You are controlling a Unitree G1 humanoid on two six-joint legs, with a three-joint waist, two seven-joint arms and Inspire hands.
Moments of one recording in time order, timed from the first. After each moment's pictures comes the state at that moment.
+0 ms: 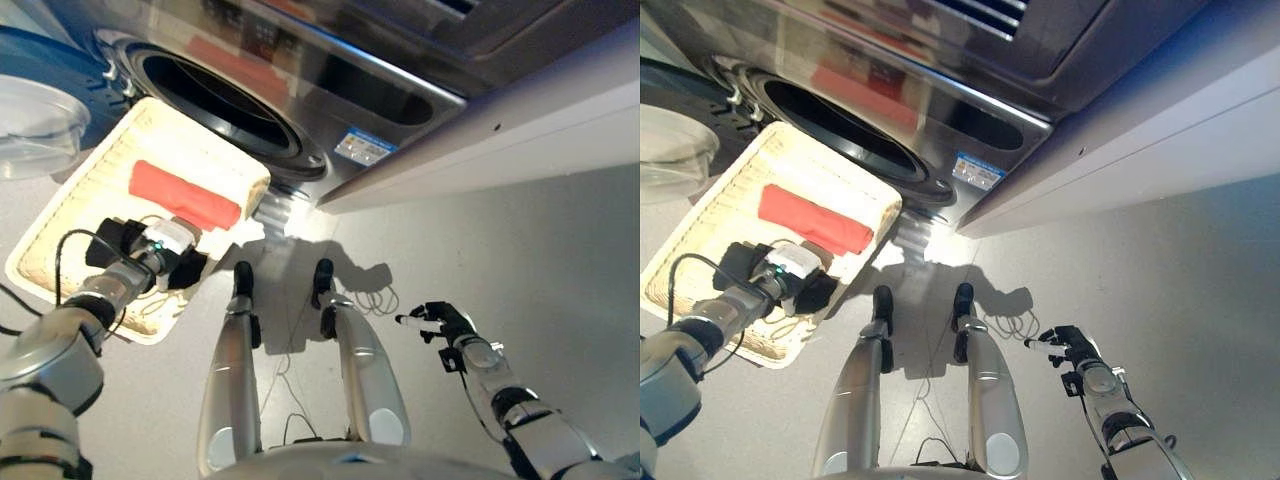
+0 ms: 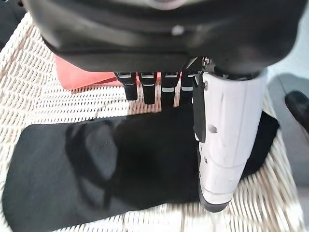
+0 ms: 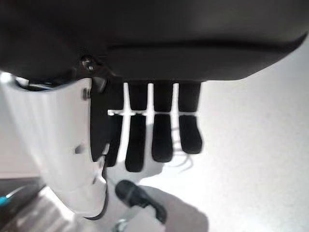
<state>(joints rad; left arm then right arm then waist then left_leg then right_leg) -0.79 0.79 -1.03 1.13 0.82 -0.14 0.22 -0.29 -0.43 0.29 1.16 0.23 -0.20 -0.01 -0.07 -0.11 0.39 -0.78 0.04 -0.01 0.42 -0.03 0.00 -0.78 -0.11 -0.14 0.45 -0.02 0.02</state>
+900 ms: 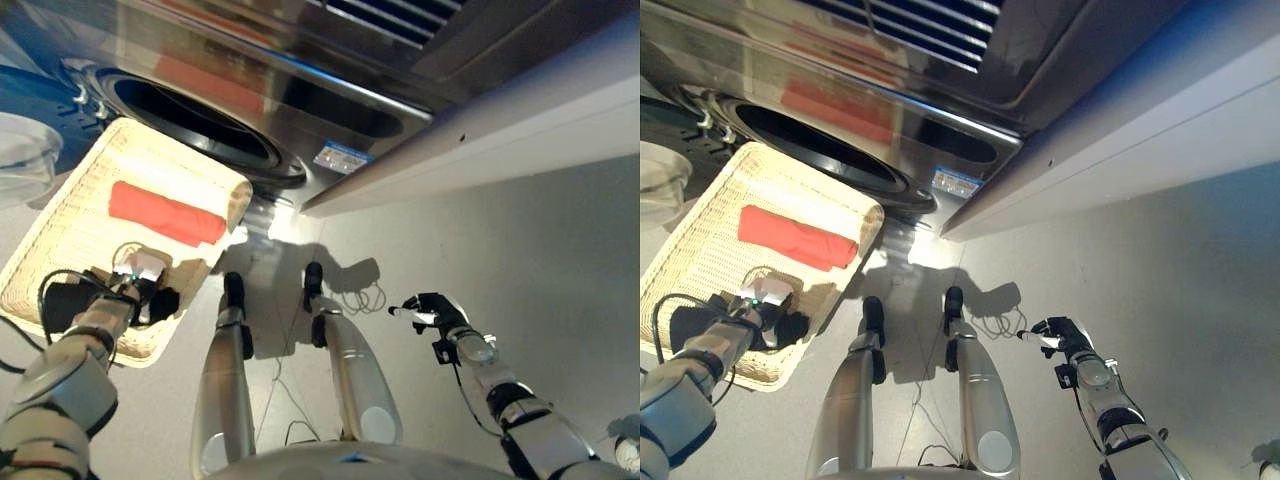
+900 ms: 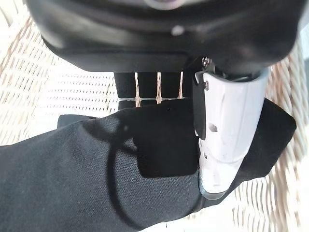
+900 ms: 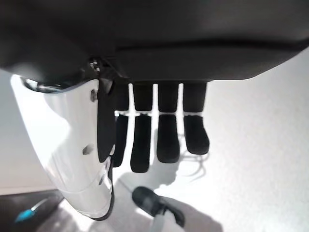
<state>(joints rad) -0.59 0.71 -0.90 1.33 0.74 -0.07 0.22 -0.27 -0.42 0.28 1.10 0.20 -0.19 0.00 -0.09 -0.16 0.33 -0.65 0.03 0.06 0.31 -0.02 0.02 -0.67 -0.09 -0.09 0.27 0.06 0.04</state>
